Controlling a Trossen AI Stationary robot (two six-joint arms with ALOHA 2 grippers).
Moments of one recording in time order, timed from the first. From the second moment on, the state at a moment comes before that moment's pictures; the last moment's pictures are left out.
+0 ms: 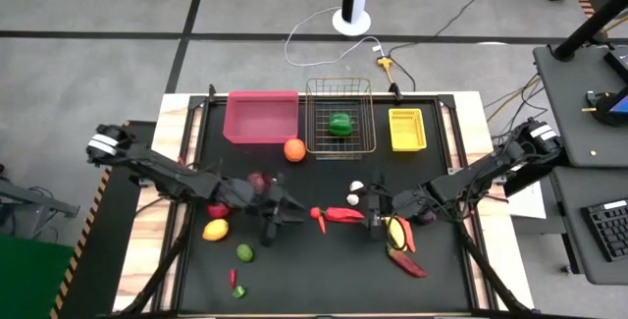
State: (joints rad) left arm -0.32 1.38 0.65 0.47 -0.14 -0.34; right arm 0.39 1.35 0.63 0.29 0.45 0.05
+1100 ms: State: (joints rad) left arm -0.32 1.81 0.92 0.10 -0.38 -0.25; right arm 0.39 1.34 0.64 0.25 0.45 0.13
